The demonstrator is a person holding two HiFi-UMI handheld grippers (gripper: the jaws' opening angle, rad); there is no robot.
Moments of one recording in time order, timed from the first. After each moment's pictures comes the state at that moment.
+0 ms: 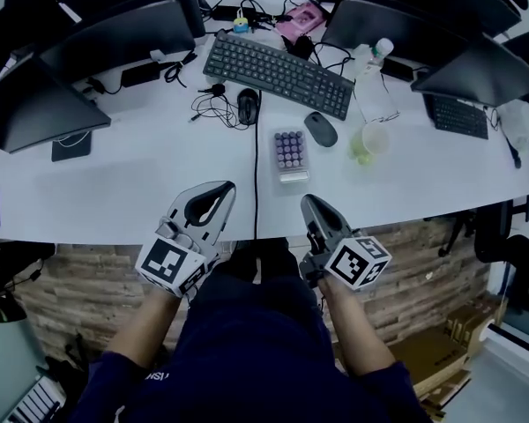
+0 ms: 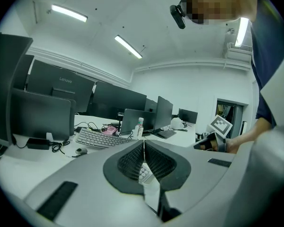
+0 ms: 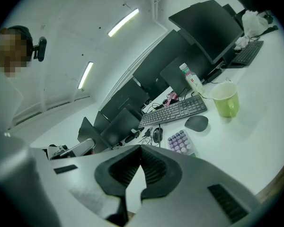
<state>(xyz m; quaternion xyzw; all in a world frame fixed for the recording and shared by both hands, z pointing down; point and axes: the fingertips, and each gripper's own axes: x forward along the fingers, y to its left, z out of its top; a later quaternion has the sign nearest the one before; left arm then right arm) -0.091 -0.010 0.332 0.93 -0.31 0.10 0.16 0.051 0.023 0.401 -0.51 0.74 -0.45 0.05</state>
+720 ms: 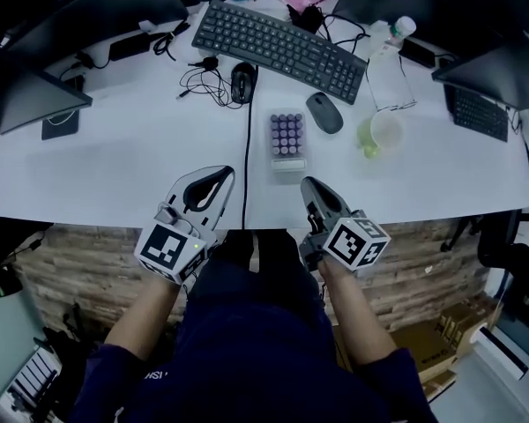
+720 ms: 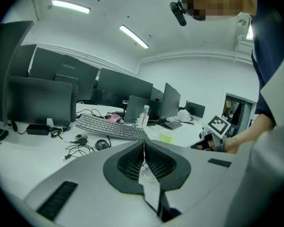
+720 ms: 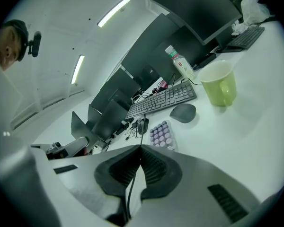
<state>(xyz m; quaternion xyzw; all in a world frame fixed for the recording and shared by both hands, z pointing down) -0.062 -0.026 0.388 0.90 -0.35 0.15 0.20 0.081 0.003 0.474 -0.48 0.72 -0.49 0.01</state>
